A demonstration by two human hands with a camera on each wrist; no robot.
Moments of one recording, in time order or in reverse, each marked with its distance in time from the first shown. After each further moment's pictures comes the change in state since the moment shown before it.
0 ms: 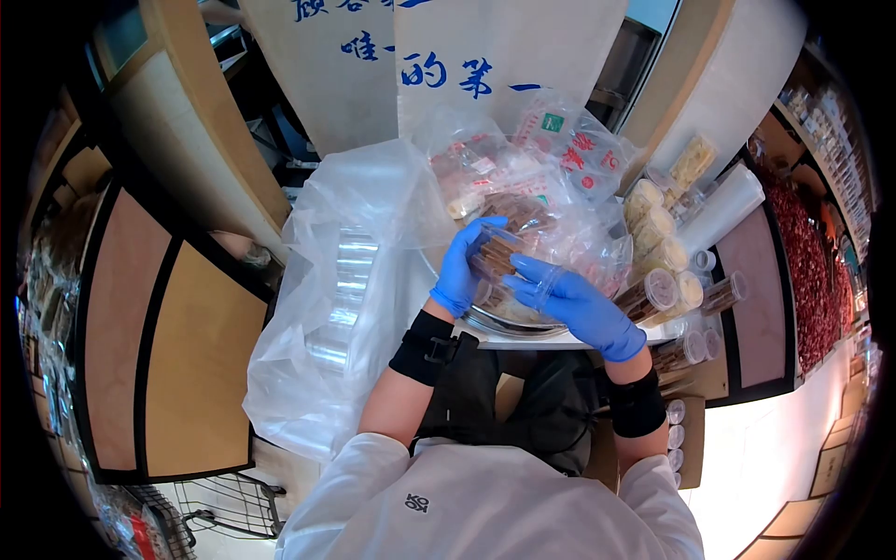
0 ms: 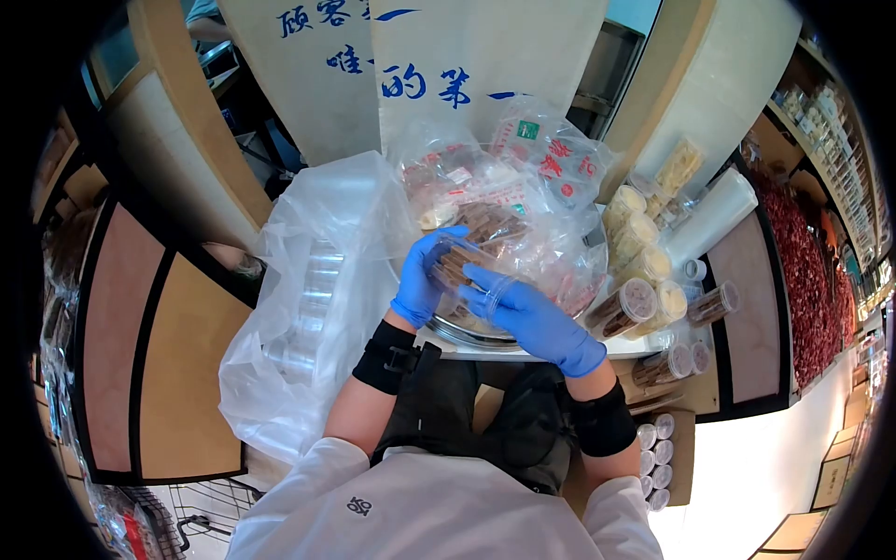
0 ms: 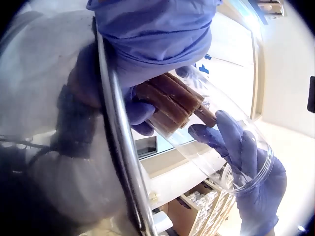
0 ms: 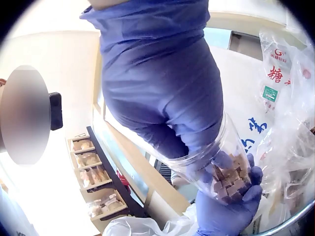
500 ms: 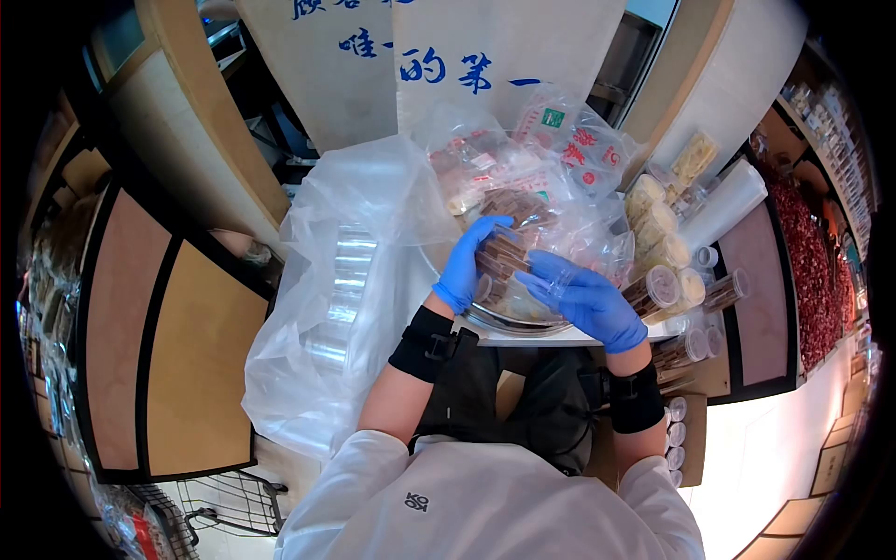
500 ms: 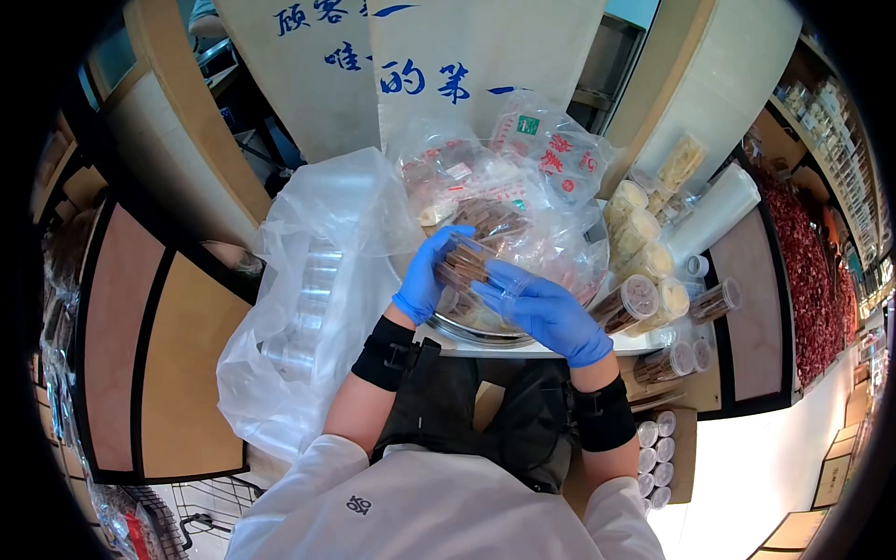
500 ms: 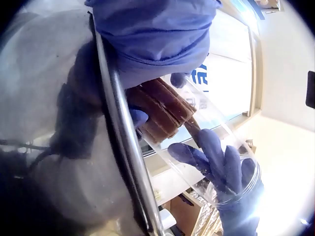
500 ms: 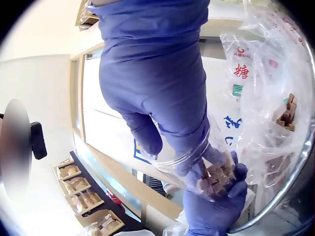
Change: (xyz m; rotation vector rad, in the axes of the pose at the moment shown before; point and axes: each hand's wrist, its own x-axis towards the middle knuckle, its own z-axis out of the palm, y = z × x) left_hand -0.002 0.002 0.008 0.169 0.013 -0.045; right_hand -0.008 0.031 -0.022 0.714 -0.070 -0.050
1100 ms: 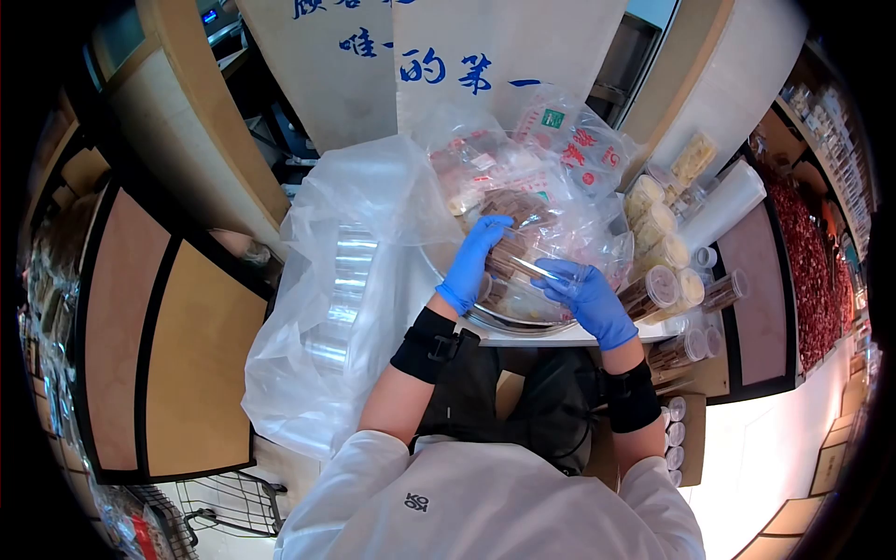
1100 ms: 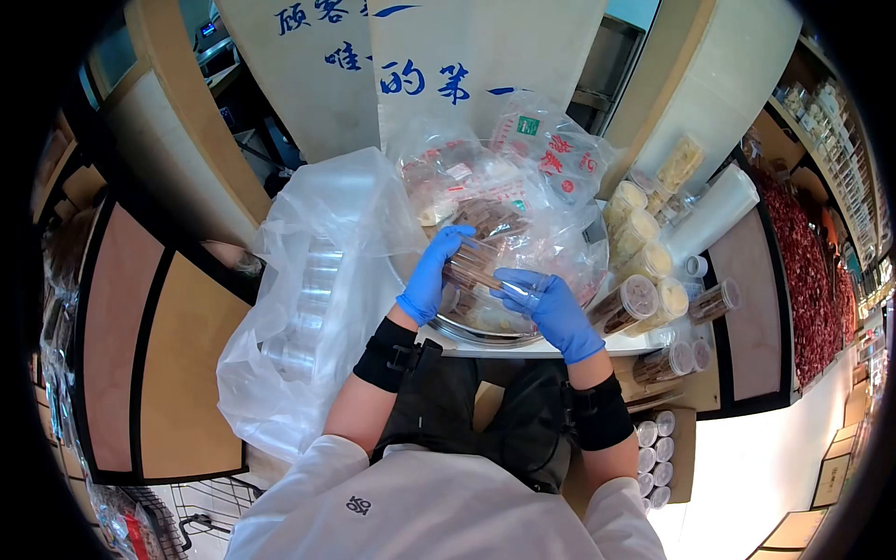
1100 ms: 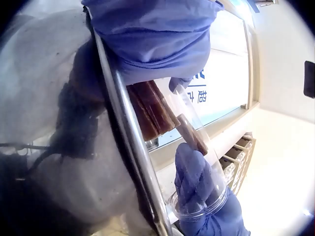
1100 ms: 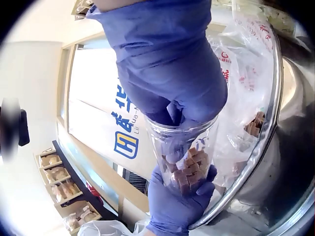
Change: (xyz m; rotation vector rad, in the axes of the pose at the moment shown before) left_hand 0.009 -0.014 -0.004 0.188 -0.005 0.158; right_hand 0.006 0.012 -0.024 -0.421 0.348 0.038
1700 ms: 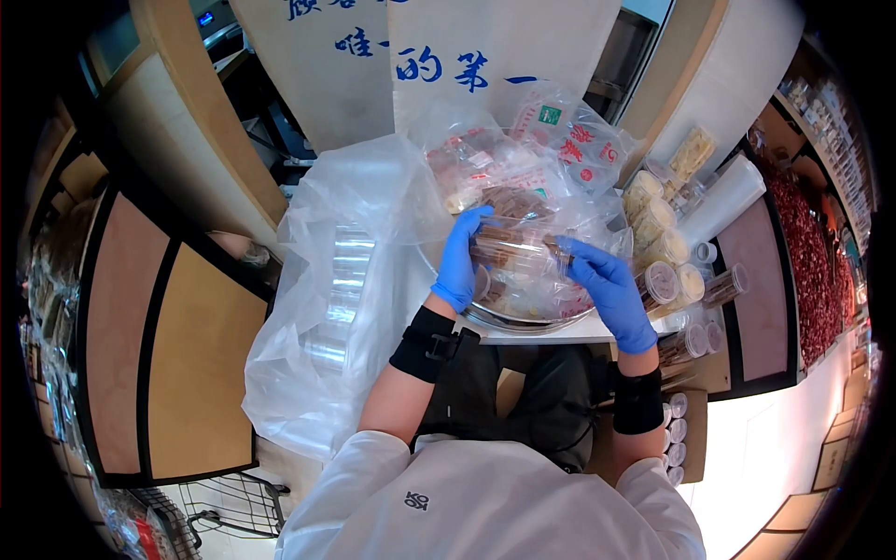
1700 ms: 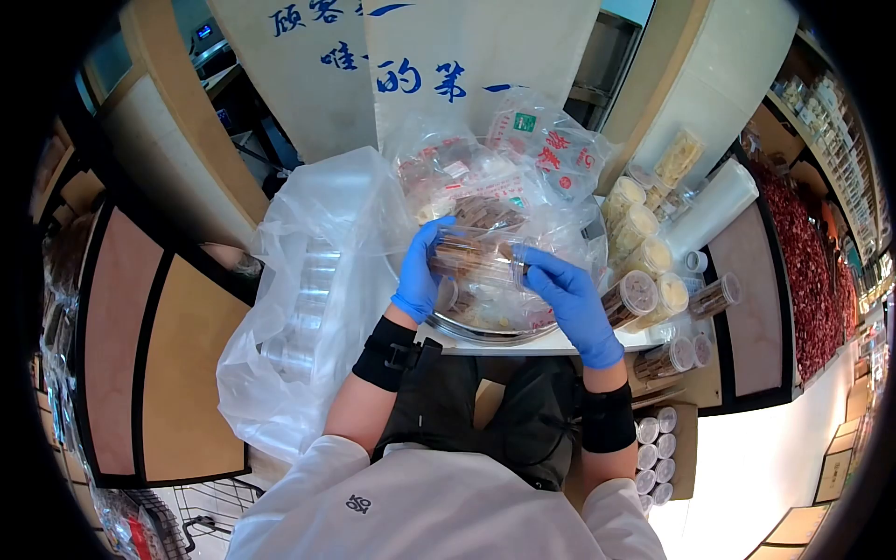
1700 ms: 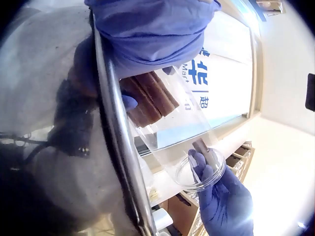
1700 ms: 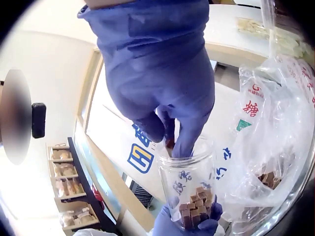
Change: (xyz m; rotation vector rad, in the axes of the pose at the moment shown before) left_hand 0.007 -0.019 -0.013 -0.244 0.232 -0.059; right_hand -0.016 -0.030 0.004 -0.149 0.165 -0.330
